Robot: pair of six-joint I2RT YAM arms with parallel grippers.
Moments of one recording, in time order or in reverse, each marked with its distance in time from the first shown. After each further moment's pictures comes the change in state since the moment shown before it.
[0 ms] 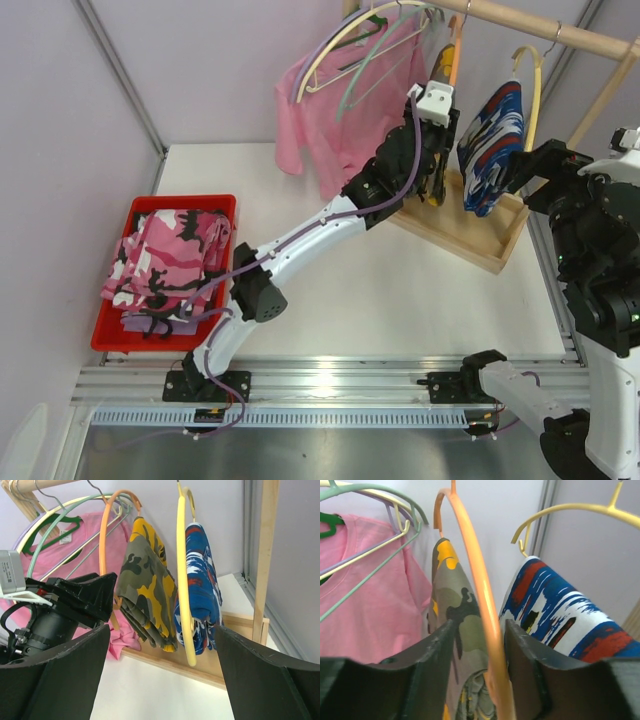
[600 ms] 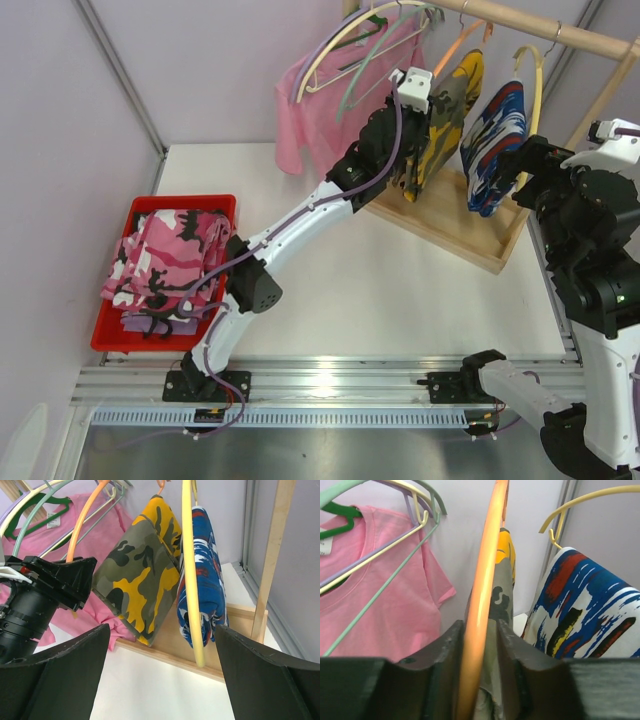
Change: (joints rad) left arm 0.097 0.000 0.000 -0.073 0.094 -0.030; right arm 0.015 0.035 -0.028 0.000 0.018 -0.005
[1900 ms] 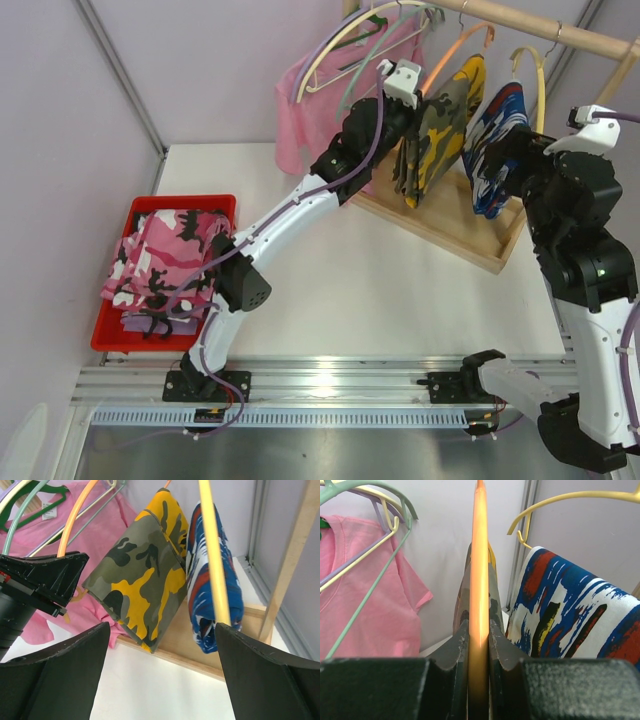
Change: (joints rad) left arm 0.062 -0.078 -0.079 -0.002 0.234 -0.054; right arm -0.006 0.047 -0.017 0.041 -0.016 0.002
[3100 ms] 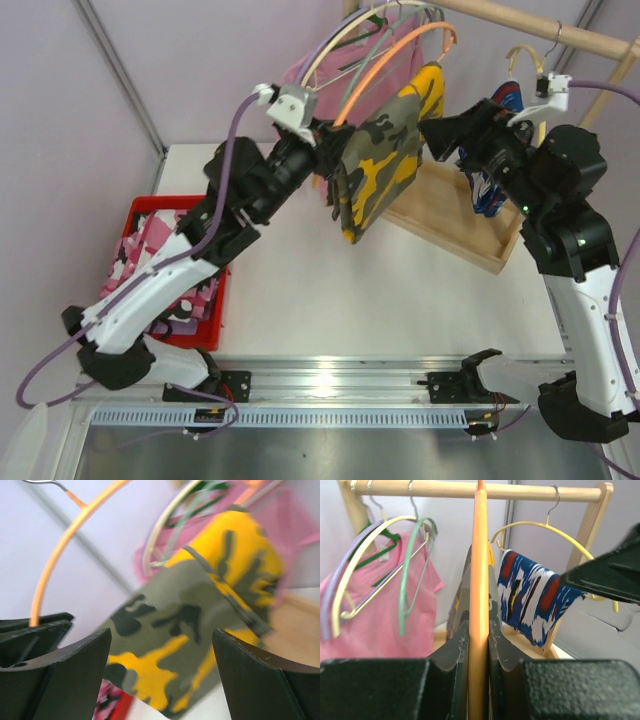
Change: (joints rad) left arm -0.067 -0.797 -0.655 -0.105 -0.035 0.007; right arm 0.060 0.114 0.075 0.178 -0.470 0.240
